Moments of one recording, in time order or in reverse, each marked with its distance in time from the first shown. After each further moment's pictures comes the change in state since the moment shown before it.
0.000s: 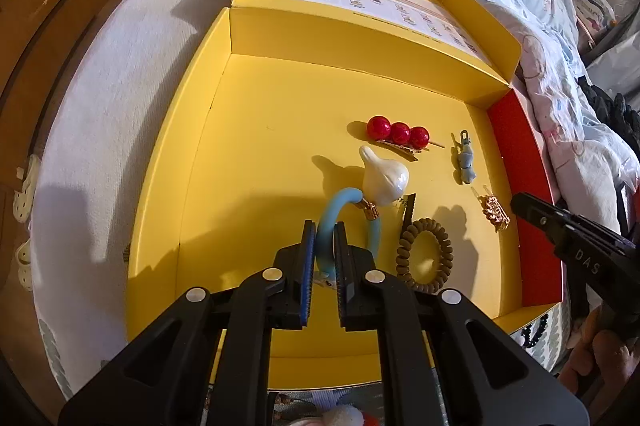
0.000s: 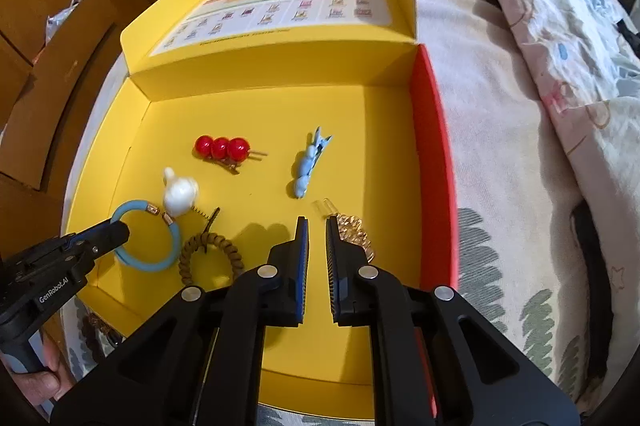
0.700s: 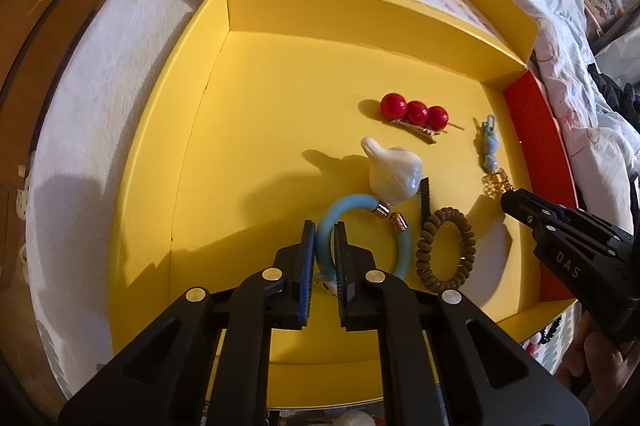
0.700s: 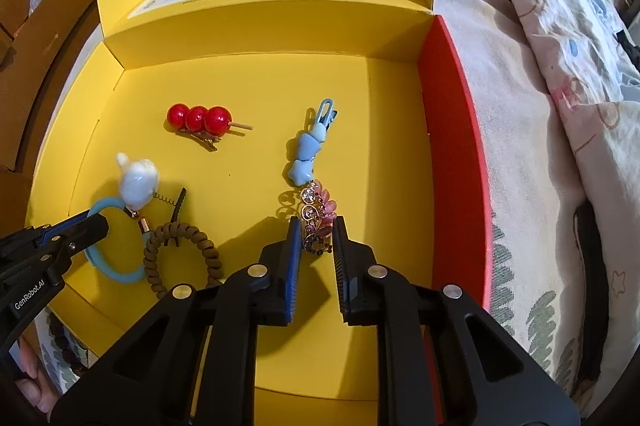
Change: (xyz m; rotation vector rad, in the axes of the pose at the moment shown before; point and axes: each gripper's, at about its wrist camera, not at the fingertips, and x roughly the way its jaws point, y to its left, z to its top) left arm 0.029 -0.010 0.007 0.013 0.047 0.028; right arm 0.030 0.009 -0.005 -0.037 0.052 -0.084
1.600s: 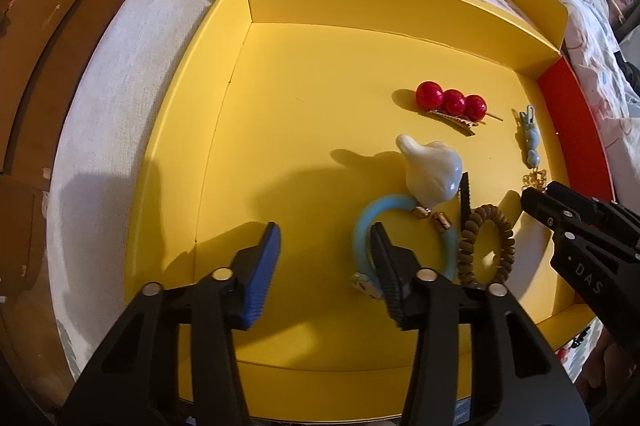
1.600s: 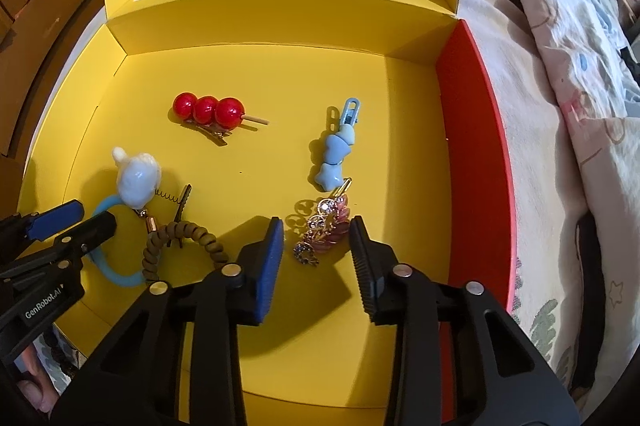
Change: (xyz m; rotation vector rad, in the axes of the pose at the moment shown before) left arm 0.012 0.011 -0.003 0.011 0.027 0.114; right arm 0.010 0.014 -0.002 -0.051 0.010 -0.034
